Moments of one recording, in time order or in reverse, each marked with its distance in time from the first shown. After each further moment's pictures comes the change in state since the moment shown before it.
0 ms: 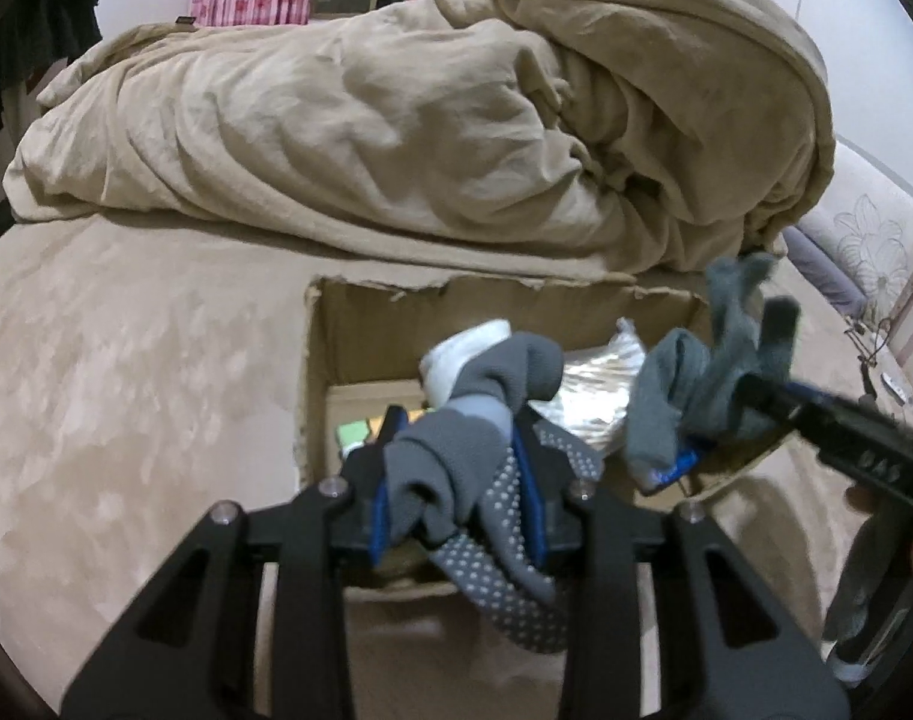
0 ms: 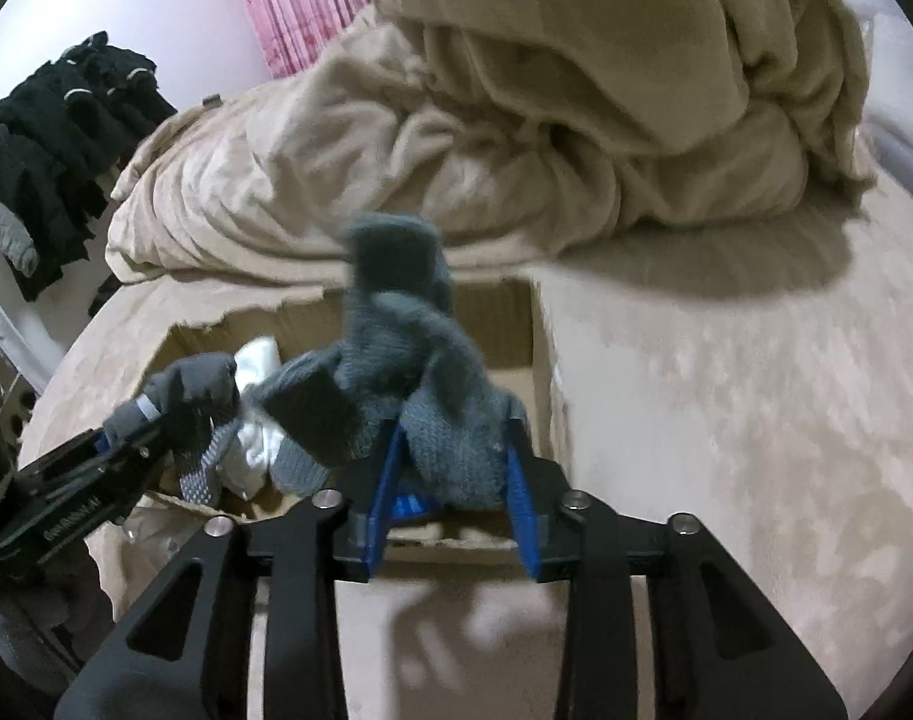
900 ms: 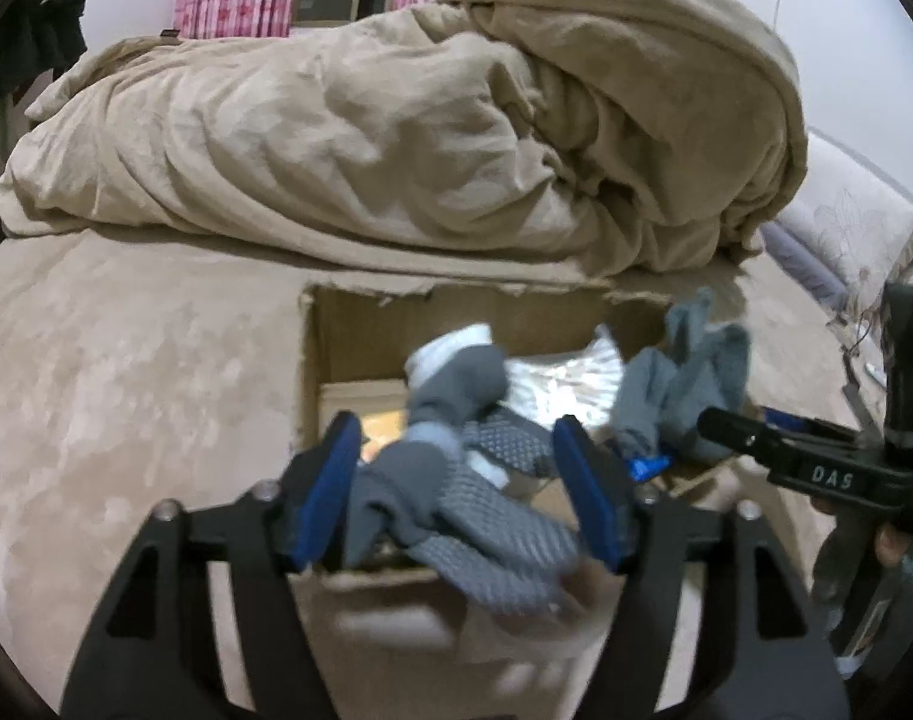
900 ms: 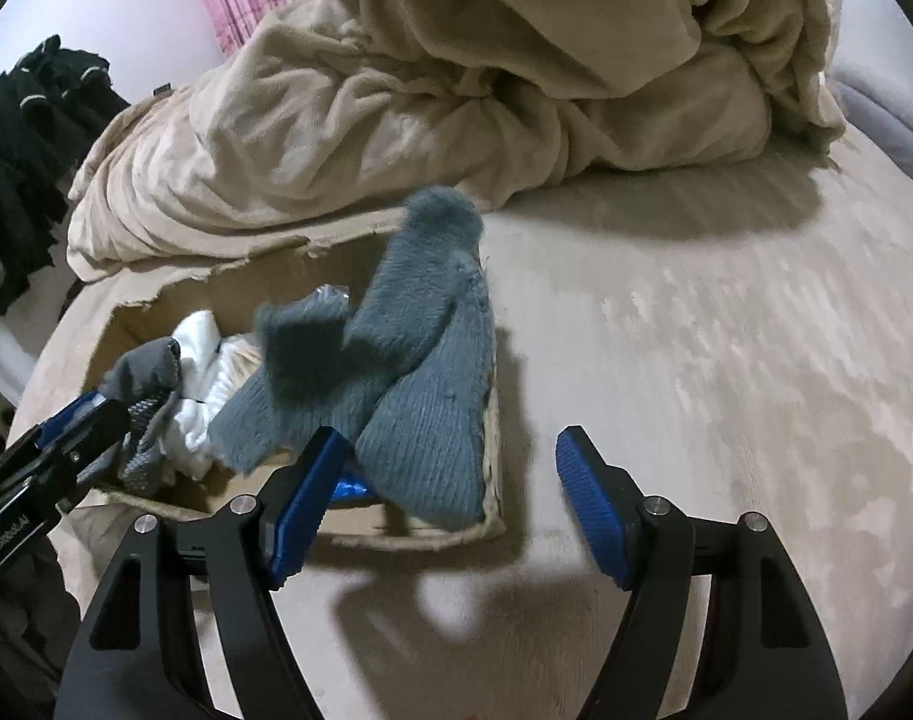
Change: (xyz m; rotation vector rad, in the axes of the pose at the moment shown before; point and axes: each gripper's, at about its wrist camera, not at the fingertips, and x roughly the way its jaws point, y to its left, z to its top) left arm -0.020 -0.002 0.001 0.020 -0.020 -0.040; right arm 0.011 -0.017 -0.013 0.093 0.110 -0.047
